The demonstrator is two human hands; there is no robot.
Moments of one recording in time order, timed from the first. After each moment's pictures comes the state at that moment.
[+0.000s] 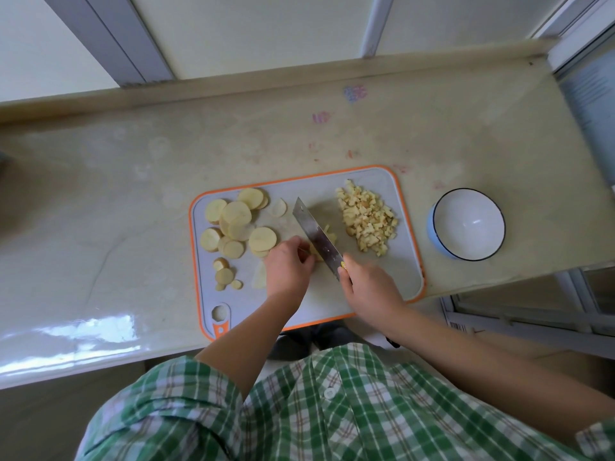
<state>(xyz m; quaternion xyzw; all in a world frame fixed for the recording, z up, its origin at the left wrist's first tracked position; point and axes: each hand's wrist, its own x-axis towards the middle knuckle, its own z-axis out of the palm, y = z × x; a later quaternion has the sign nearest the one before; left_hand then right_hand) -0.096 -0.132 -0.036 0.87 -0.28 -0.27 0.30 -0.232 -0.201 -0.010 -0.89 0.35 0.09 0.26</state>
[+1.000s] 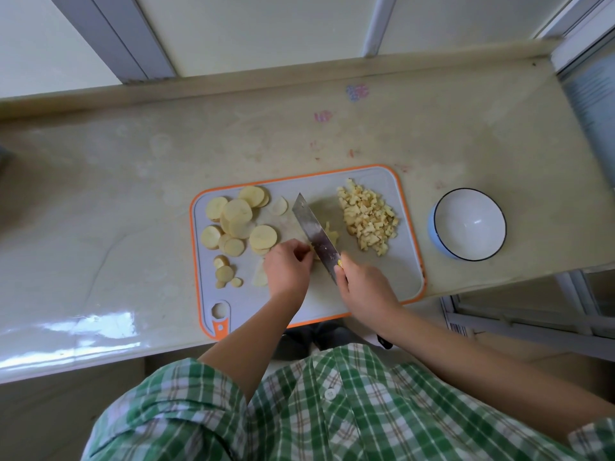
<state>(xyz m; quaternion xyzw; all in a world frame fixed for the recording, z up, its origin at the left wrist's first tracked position) -0.101 -0.133 -0.038 0.88 -0.18 -0.29 0.32 -0.226 -0.195 -0.008 -0.89 0.36 0.08 0.27</state>
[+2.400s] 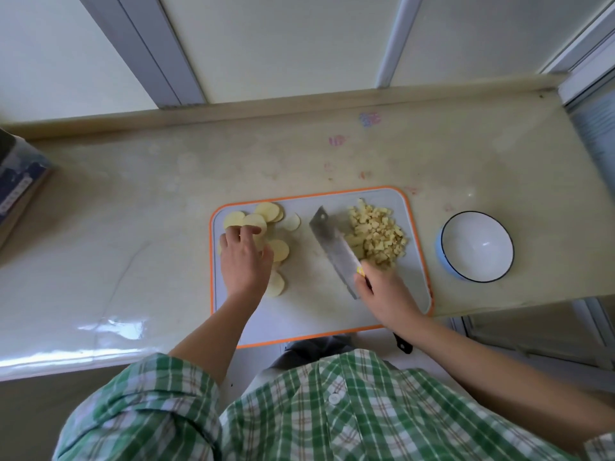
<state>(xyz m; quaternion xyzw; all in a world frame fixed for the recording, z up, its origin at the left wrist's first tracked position) -0.026 -0.098 -0.037 0.93 -0.28 -0.09 0.23 -0.237 -0.221 -0.015 -0.88 0.37 0.02 0.31</state>
